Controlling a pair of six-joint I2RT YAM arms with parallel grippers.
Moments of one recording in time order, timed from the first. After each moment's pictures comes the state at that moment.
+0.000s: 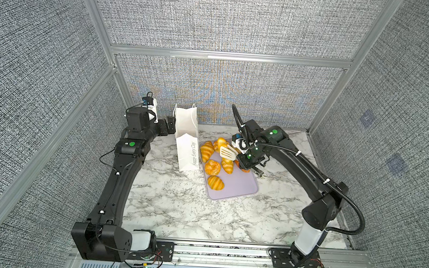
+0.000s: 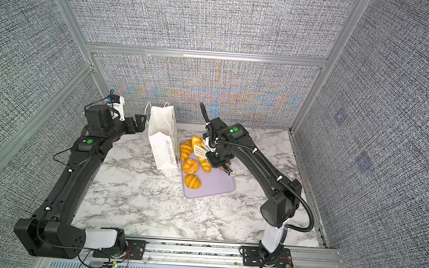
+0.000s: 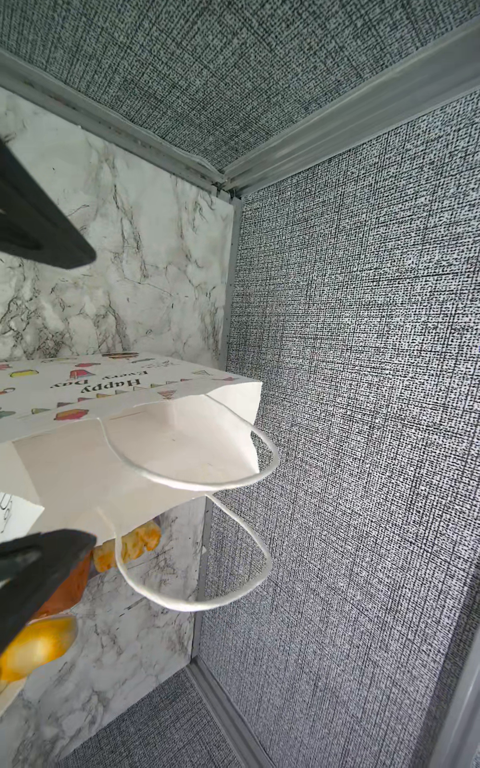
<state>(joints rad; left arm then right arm) -0.07 1.31 1.37 -0.42 0.15 -0.19 0.65 1.81 1.95 -1.40 -0.06 0.03</state>
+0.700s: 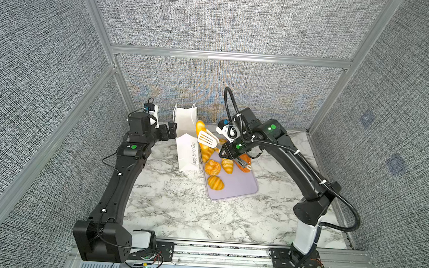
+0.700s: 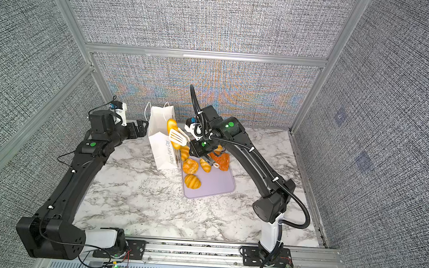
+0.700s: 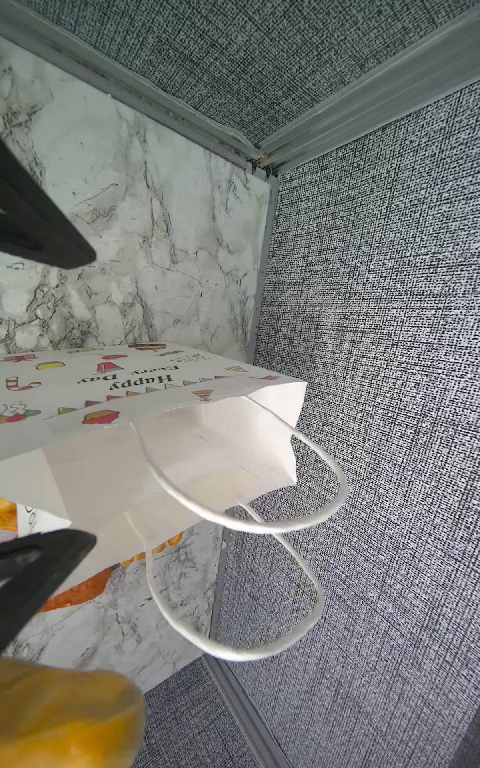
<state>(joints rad) -0.06 1.30 1.28 -0.40 0.19 -0.22 0.71 1.91 2.22 -1.31 -0.28 0.06</state>
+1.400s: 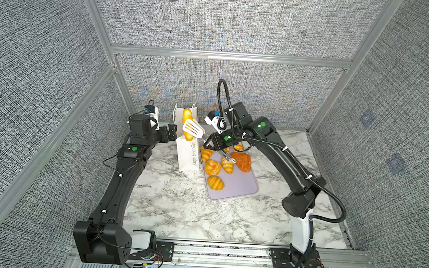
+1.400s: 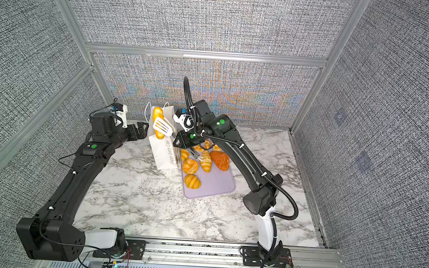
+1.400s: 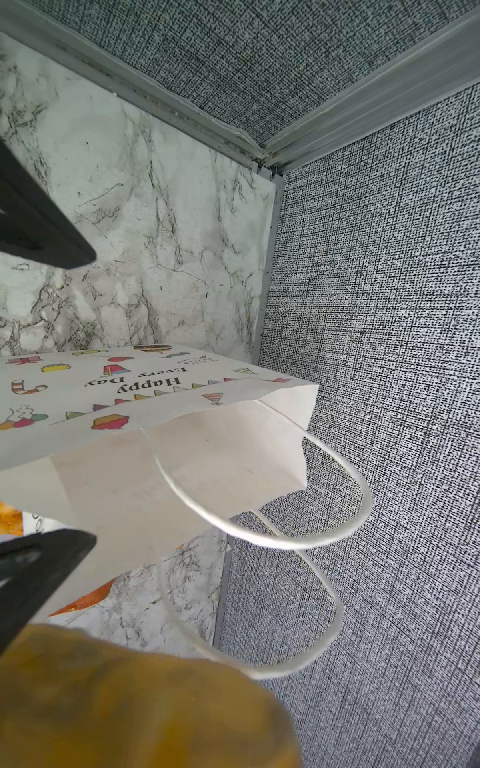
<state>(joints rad) -0.06 1.29 1.24 -0.38 0.19 -0.21 0.73 2.05 2.40 -1.14 -0.42 0.21</state>
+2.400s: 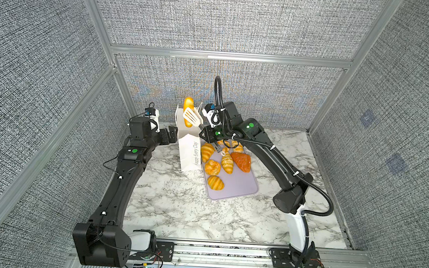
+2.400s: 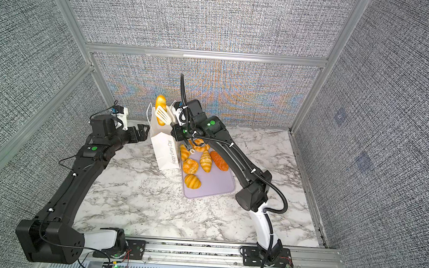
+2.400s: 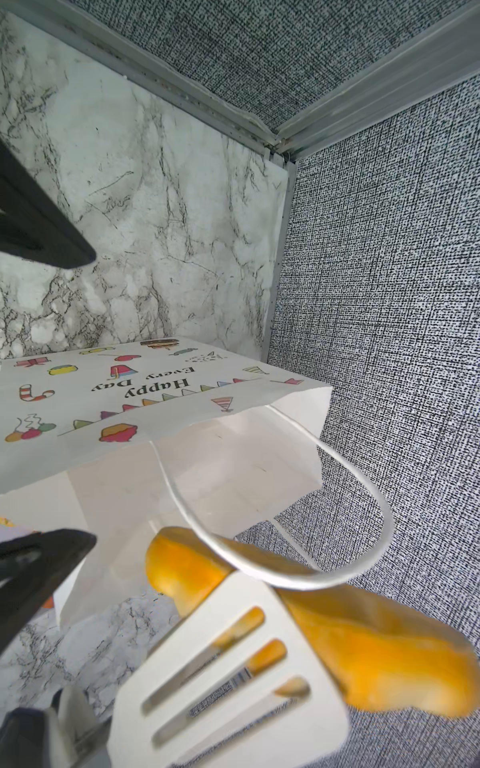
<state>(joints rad) -0.06 1.27 1.21 -0.37 0.21 -0.23 0.76 2.16 2.48 -1.01 -0.15 0.25</state>
